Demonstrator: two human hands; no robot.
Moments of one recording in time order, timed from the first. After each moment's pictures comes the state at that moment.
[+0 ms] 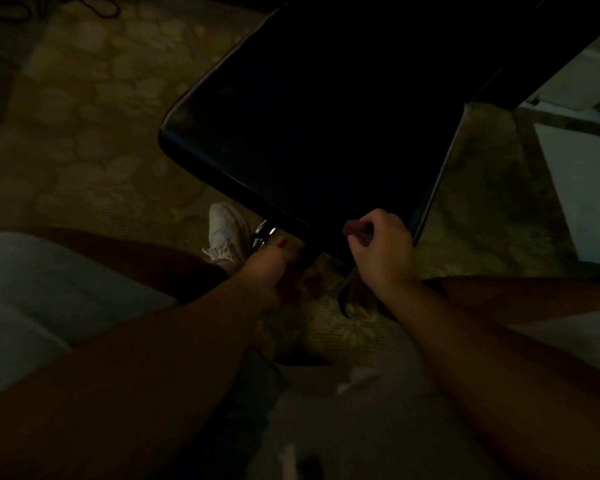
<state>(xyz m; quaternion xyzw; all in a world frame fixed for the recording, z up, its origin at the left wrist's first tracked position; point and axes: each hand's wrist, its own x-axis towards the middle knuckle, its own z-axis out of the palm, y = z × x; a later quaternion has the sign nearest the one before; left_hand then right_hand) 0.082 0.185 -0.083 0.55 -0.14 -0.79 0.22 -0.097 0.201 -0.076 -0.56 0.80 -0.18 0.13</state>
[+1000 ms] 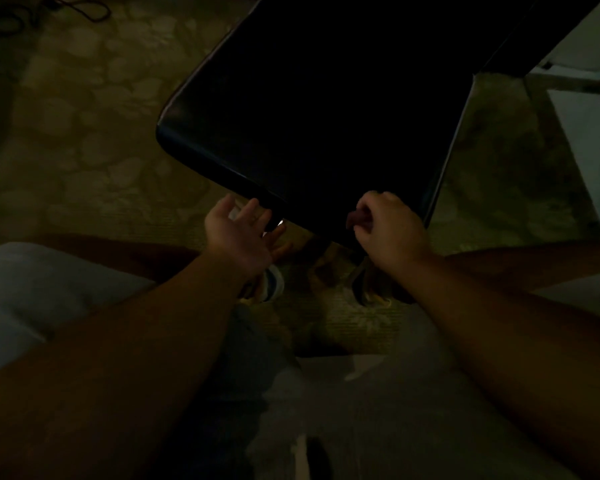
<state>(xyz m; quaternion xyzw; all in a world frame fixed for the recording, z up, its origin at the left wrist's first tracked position) 0.127 0.140 -0.112 0.45 0.01 -0.81 0.38 -0.102 0.191 -0.073 -0.65 0.74 -0.08 0.13</state>
